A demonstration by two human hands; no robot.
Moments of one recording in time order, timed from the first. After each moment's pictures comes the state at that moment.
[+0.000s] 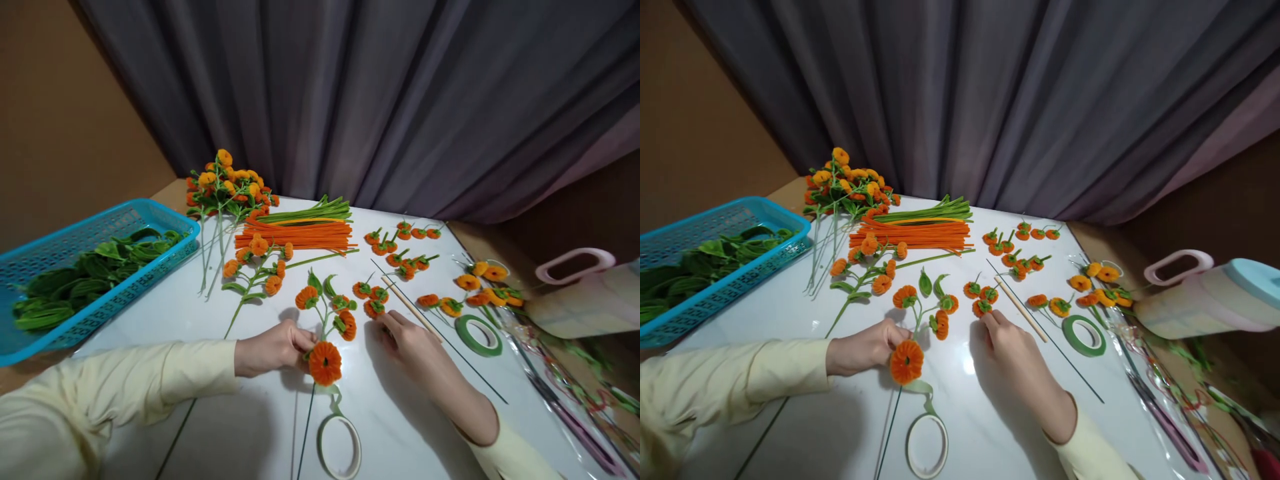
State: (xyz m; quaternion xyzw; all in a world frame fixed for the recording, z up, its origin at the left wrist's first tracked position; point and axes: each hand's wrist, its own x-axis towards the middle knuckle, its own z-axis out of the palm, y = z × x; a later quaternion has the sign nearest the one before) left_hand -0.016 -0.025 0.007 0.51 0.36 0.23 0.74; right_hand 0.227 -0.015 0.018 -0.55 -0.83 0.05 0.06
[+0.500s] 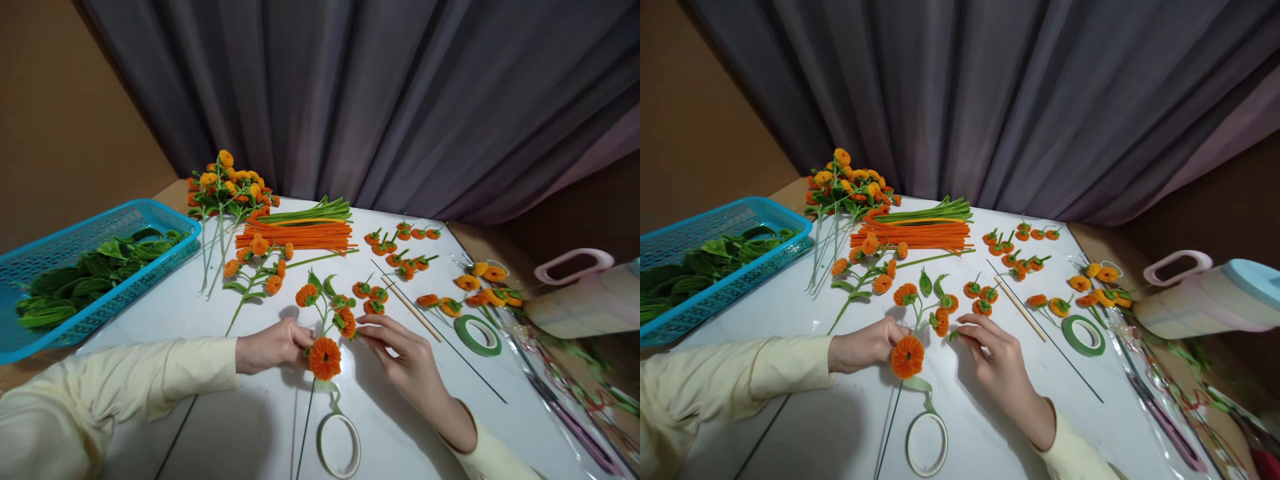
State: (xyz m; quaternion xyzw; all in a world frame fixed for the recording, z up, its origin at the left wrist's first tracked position) left_hand -0.017 -0.024 0.007 0.51 0.36 0.24 0.74; right_hand 0.209 -0.029 0.015 -0.43 -0.79 0.22 0.37
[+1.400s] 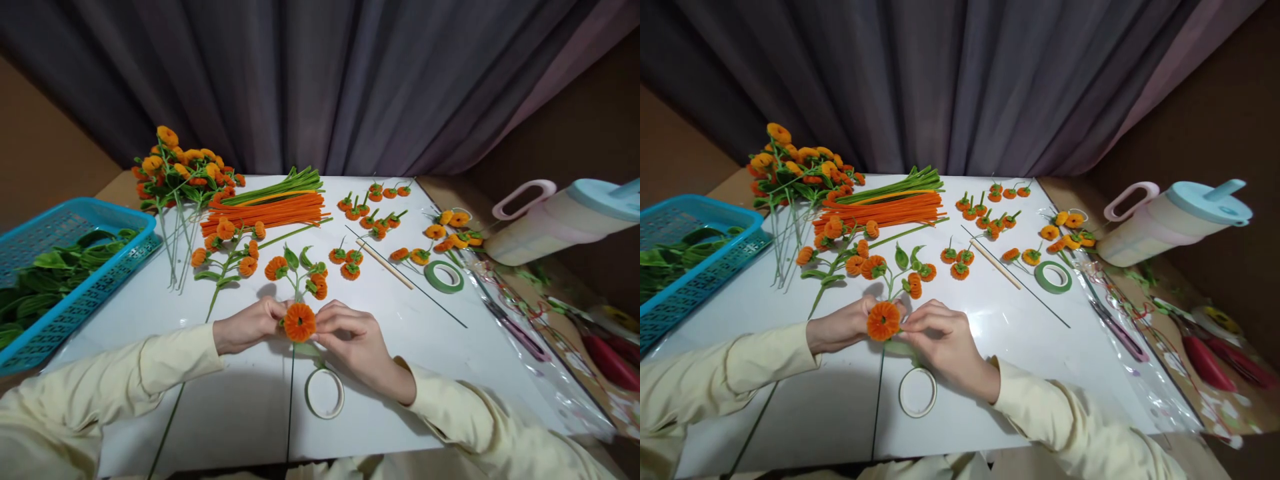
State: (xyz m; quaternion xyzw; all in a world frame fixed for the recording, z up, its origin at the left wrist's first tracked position) left_hand -0.017 -0.026 0.003 0.47 0.34 0.20 0.79; right_hand 0.169 -0.063 0.005 -0.36 -0.64 0.45 0.51
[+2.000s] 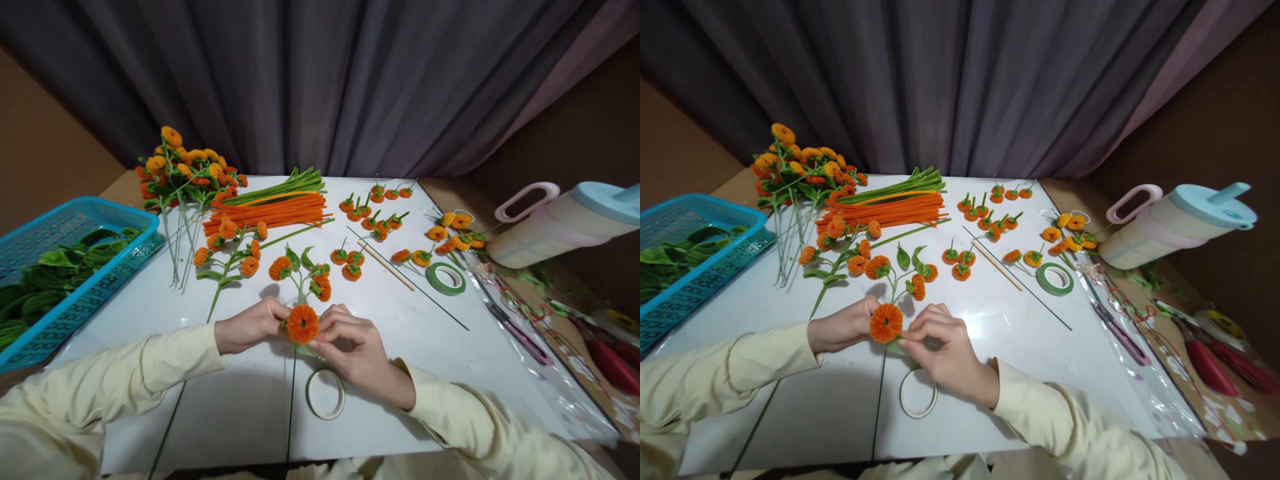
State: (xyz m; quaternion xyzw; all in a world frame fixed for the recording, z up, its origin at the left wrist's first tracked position) left_hand -0.017 -0.026 0.002 0.45 0.35 0.19 0.80; right_hand 0.169 -0.067 0.004 -0.33 -0.70 0.39 0.50
